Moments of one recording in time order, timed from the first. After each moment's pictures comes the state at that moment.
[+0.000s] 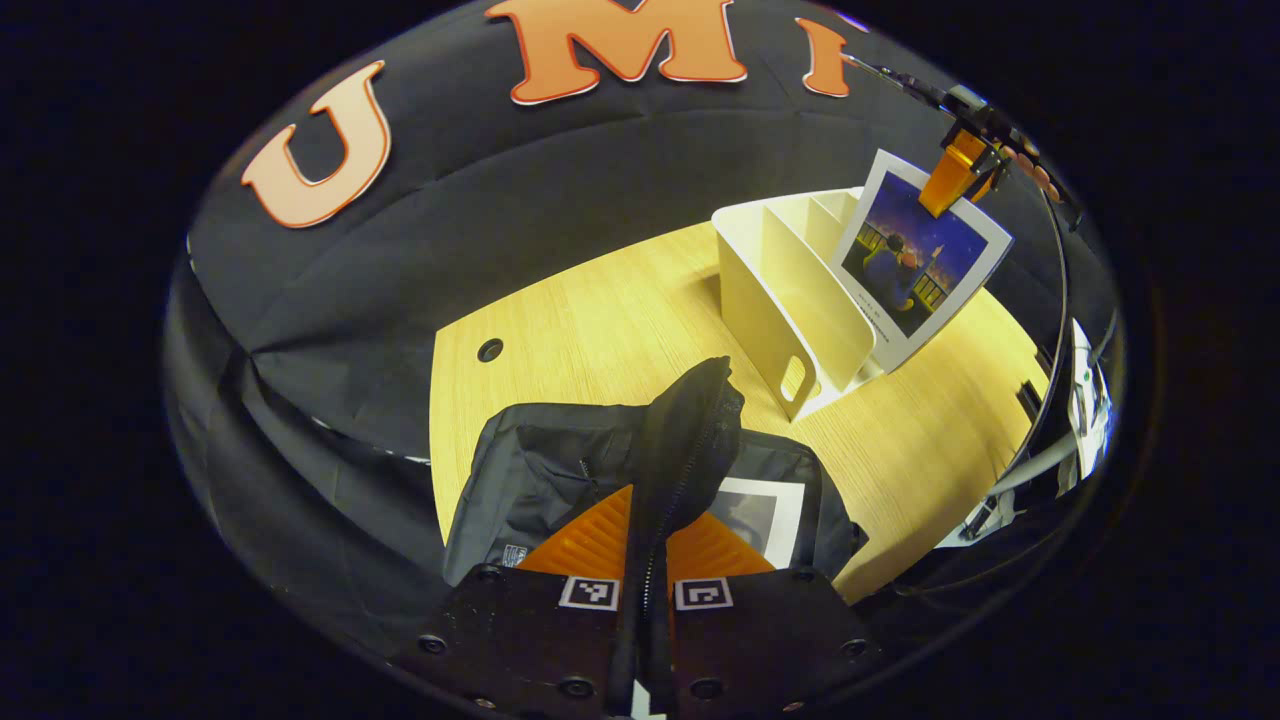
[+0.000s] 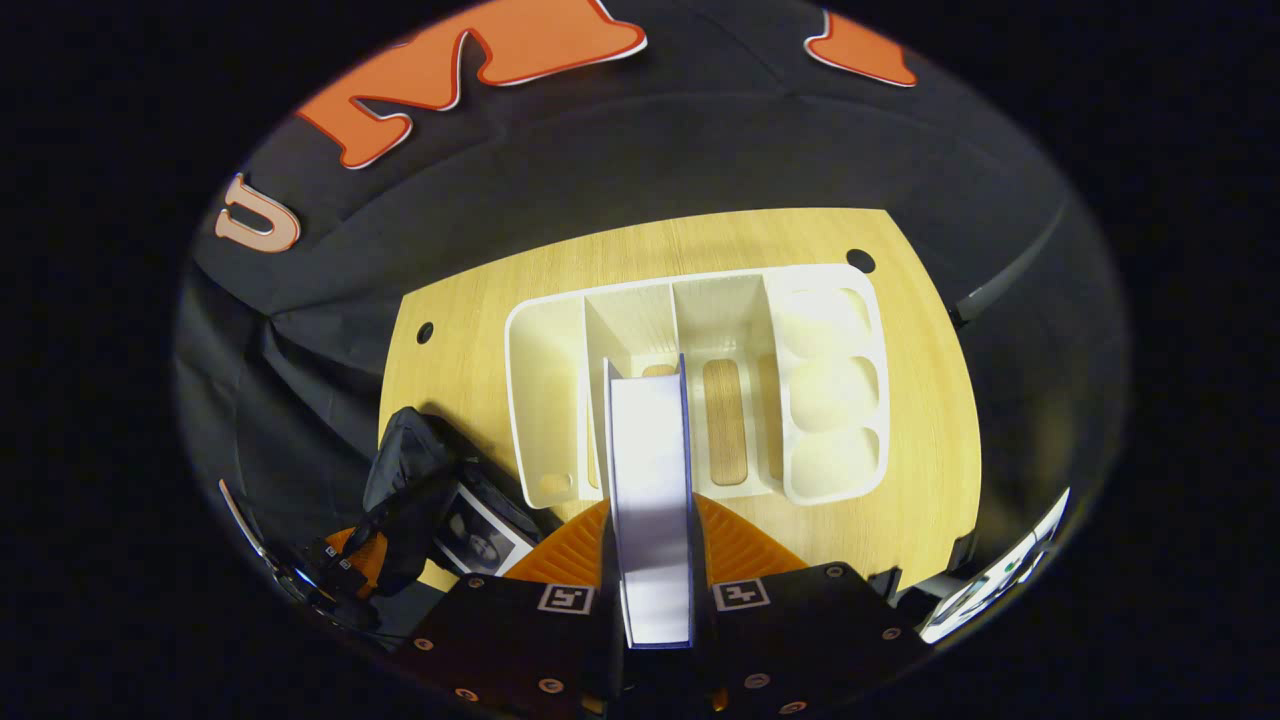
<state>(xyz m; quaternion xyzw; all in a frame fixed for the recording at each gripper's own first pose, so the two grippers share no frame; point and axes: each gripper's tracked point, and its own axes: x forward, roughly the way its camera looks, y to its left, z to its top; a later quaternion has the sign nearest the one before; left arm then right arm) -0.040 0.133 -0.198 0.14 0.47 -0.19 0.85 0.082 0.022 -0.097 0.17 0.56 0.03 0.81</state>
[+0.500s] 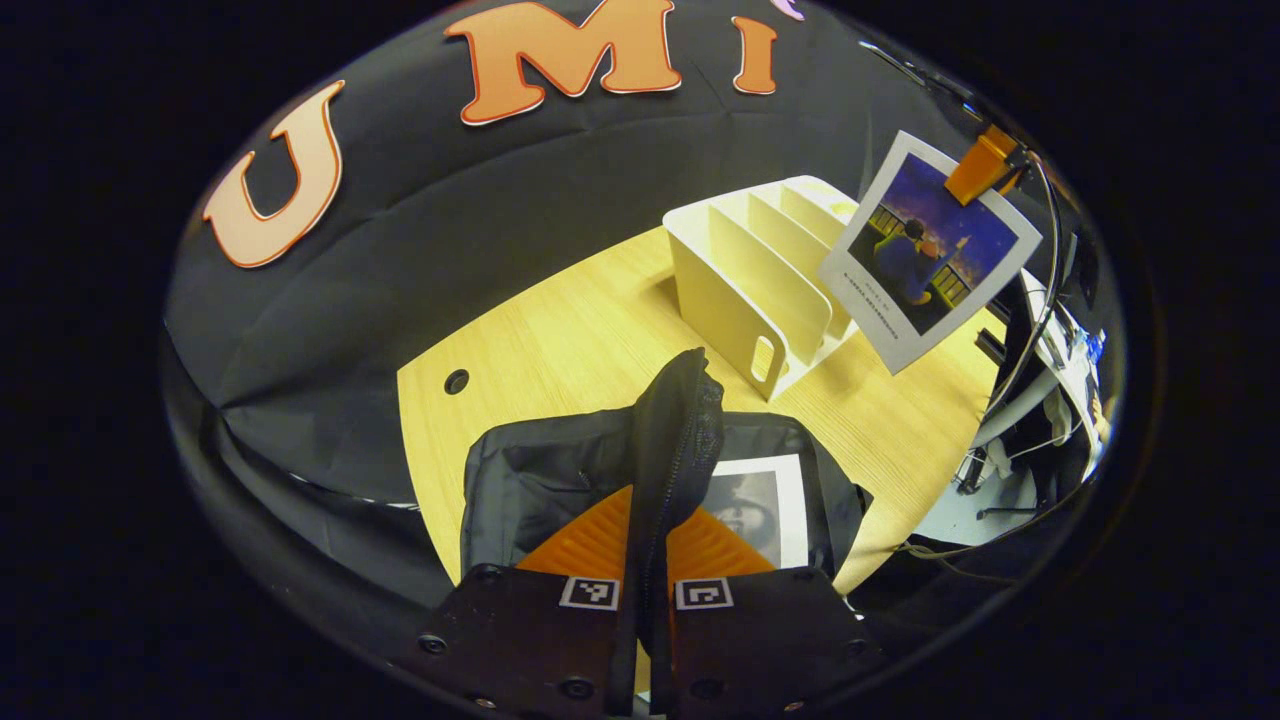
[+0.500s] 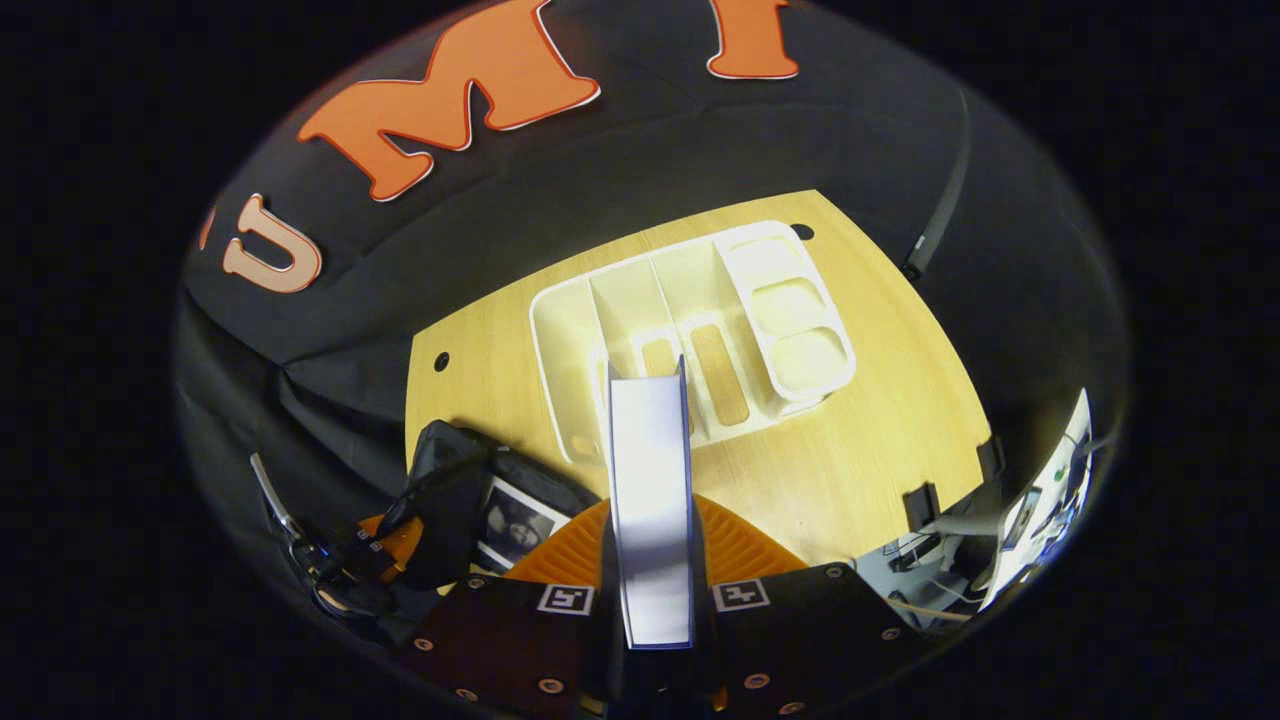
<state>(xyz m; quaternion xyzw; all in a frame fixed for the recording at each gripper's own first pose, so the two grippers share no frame) -0.046 0.153 -0.202 0.15 0.44 -0.28 0.84 -0.025 0.054 -0.057 0.24 0.52 -0.03 0.82</state>
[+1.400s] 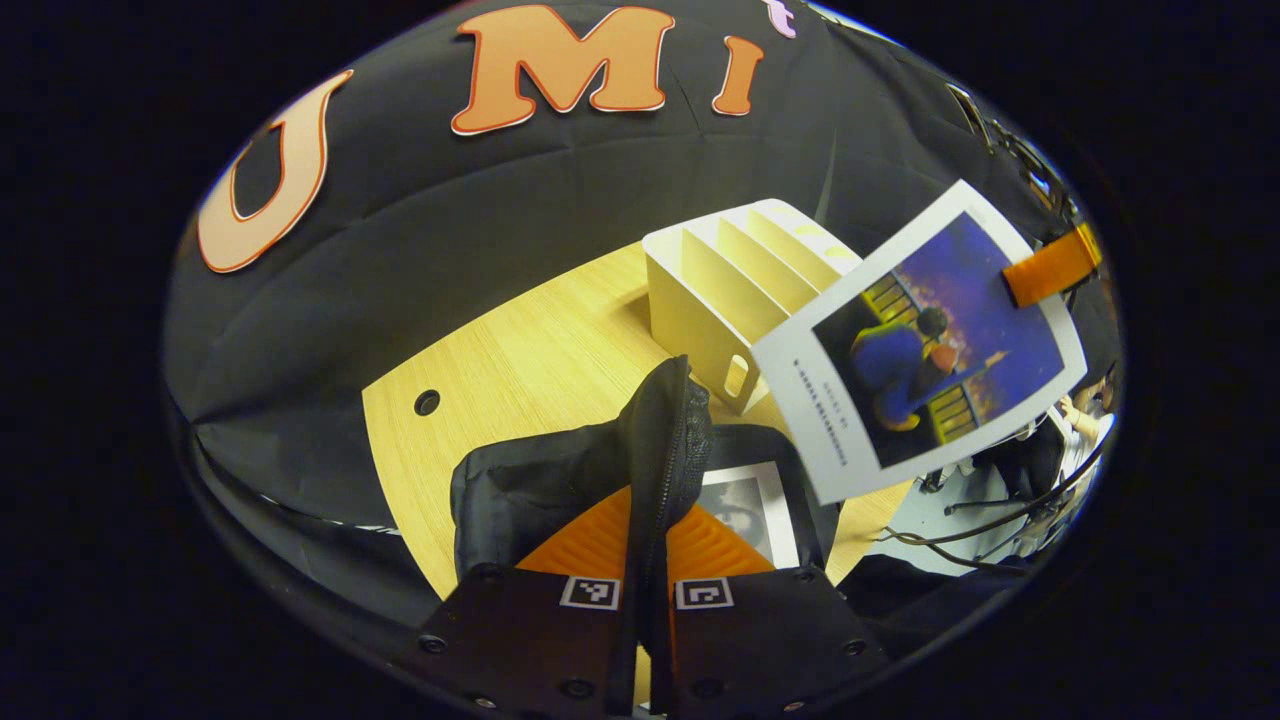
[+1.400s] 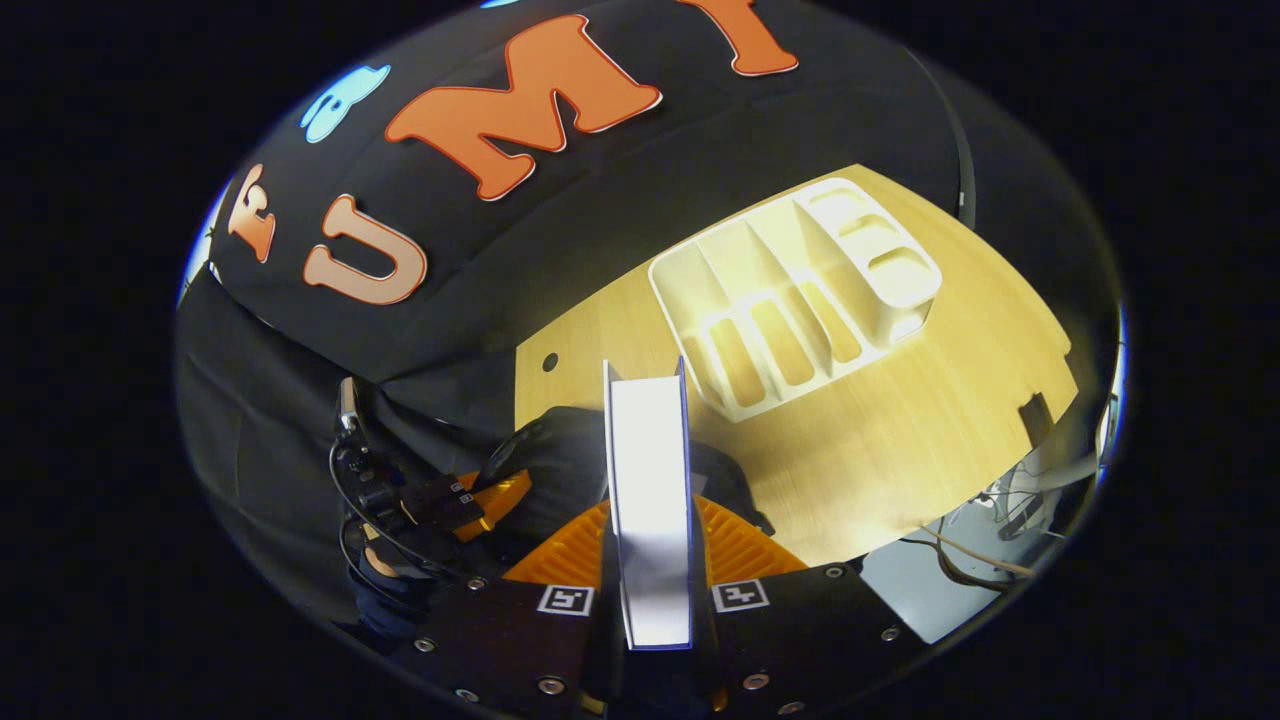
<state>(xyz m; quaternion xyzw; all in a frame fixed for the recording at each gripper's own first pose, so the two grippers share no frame) -0.031 0.165 -0.187 0.12 0.42 -0.34 0.83 -0.070 0.185 -0.033 0.36 0.44 0.05 0.82</state>
